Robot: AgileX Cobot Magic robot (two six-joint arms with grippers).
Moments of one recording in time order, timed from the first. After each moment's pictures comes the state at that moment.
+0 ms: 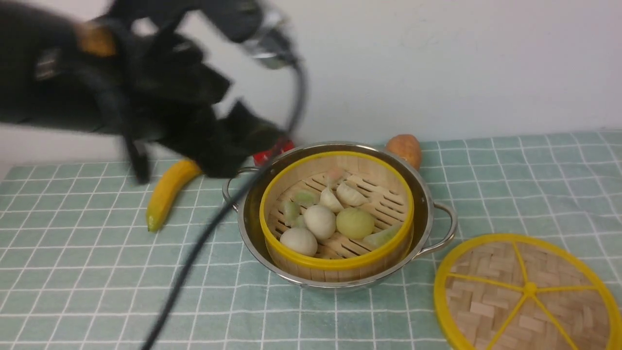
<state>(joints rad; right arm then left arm) -0.04 0.01 0.01 -0.08 0.34 0.21 -0.38 1.16 -1.21 -0.24 0.80 0.52</state>
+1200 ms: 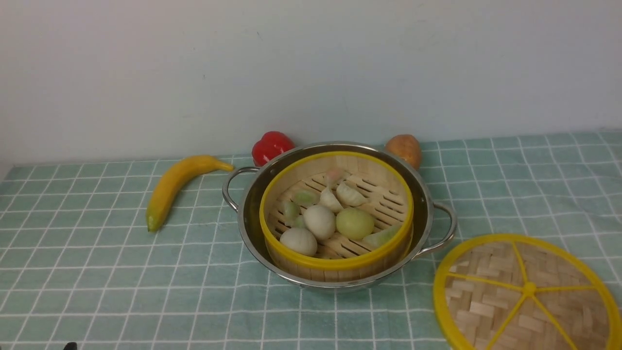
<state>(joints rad) -0.04 0.01 0.01 -0.08 0.34 0.21 0.12 0.05 0.00 -0.30 0.28 0.49</state>
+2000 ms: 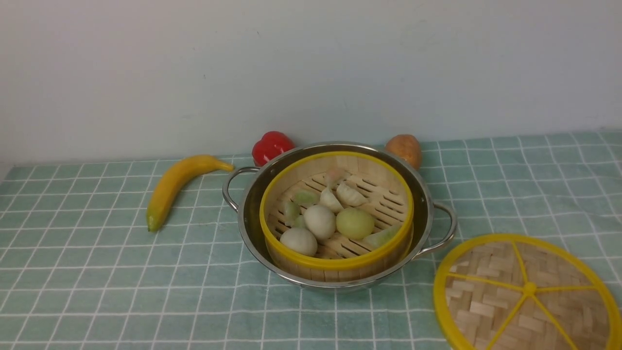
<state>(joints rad) -0.04 0.01 0.01 -0.08 0.34 0.21 0.12 0.00 0.01 0.01 0.34 0.12</state>
